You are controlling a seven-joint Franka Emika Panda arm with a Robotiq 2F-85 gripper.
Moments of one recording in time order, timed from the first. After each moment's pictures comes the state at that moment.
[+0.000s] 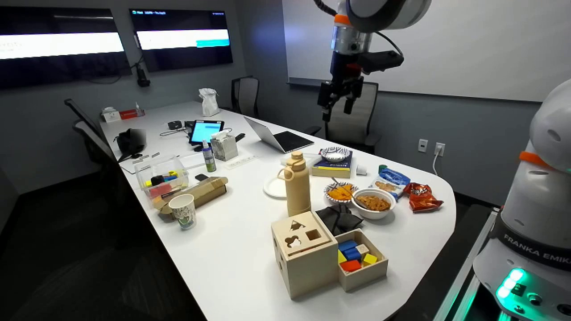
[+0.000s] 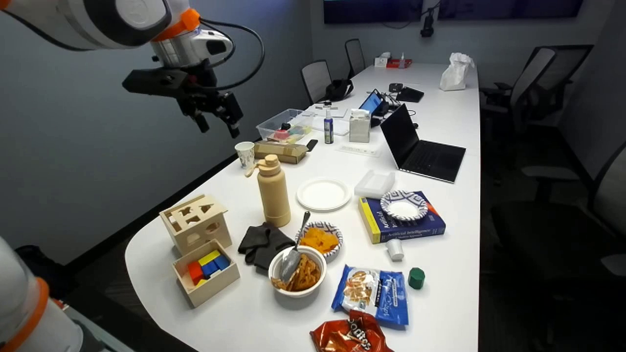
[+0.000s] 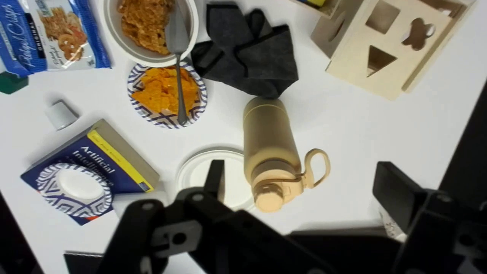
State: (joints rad) arm 0.00 -0.54 0.08 -2.63 0.00 2.32 0.05
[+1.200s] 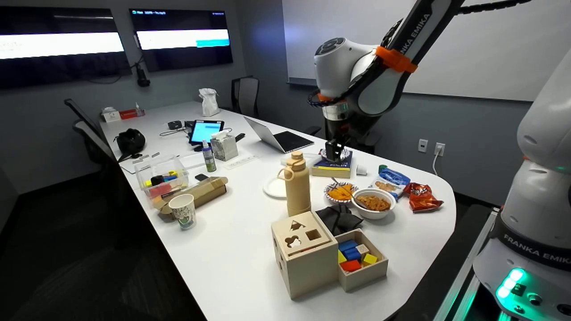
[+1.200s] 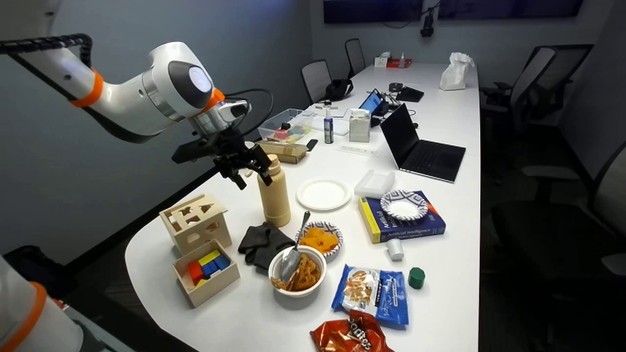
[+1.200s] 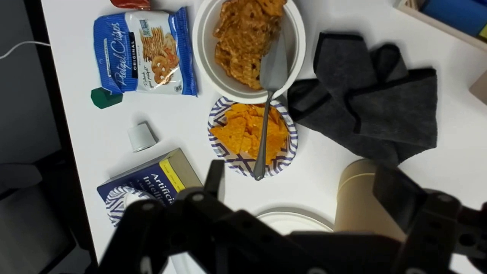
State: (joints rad) arm -0.16 -0.16 0.21 -2.64 -0.63 2.51 0.49
